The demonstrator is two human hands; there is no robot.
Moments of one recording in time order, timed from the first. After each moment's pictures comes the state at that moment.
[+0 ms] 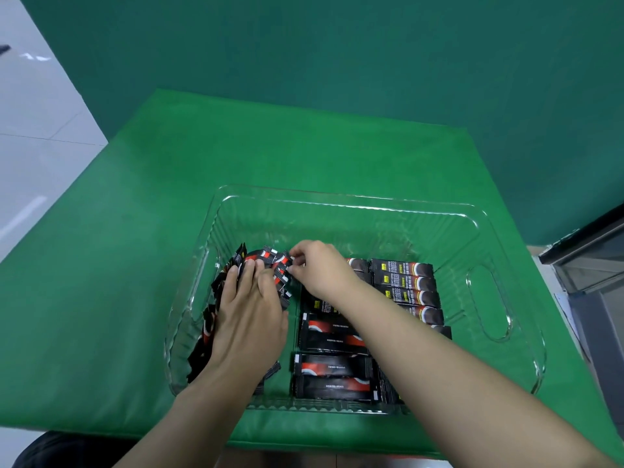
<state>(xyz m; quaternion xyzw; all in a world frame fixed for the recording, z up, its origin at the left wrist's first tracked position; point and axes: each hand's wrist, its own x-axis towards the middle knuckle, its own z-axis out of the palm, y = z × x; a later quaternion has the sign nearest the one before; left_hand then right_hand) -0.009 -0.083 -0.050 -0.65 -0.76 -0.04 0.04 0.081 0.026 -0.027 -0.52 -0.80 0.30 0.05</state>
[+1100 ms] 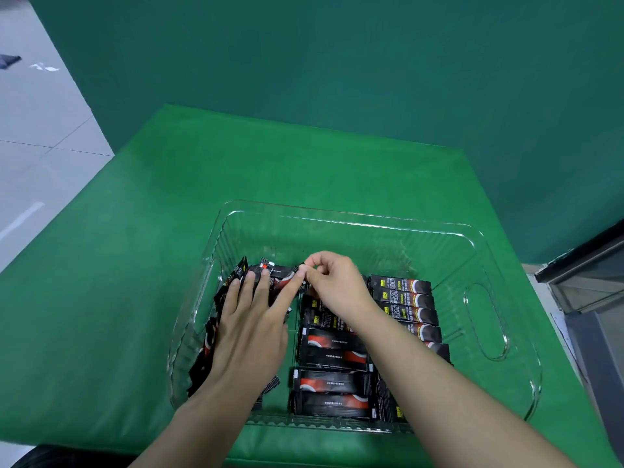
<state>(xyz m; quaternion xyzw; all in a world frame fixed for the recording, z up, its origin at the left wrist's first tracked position) -0.012 -0.082 -0.053 -0.66 -0.75 -0.09 0.02 0.102 0.020 -0.028 -0.52 -0.70 0.44 0.24</state>
